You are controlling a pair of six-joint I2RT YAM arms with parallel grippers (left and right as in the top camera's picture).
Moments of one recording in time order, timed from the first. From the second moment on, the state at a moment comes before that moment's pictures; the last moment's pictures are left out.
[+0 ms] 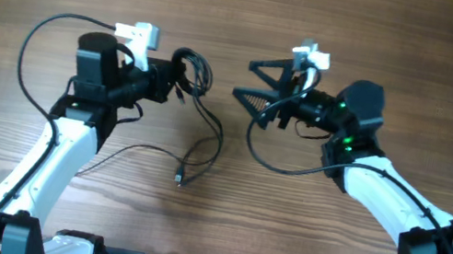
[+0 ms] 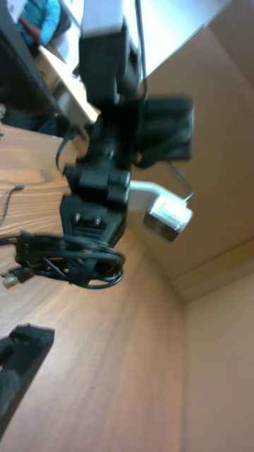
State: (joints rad) left arm -0.06 1.38 0.74 0.04 0.61 -0.31; right arm 0.35 1.59 0.72 0.86 -0.96 0.55
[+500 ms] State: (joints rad) left arm -0.18 1.38 0.74 -0.06 0.61 -0.30; right arm 0.54 1.59 0.72 0.65 -0.58 0.36
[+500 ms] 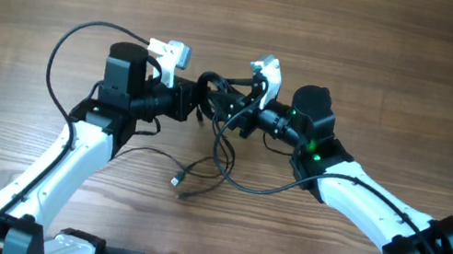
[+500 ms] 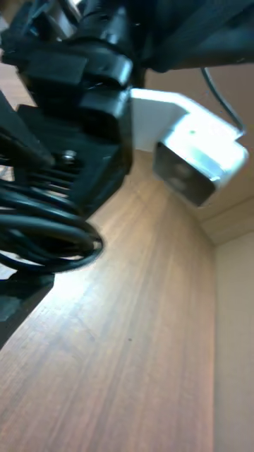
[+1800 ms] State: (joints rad) left arm -0.07 1.11 0.74 -0.29 0.76 -0.07; right arm 0.34 1.59 0.72 0.51 -1.16 0.33
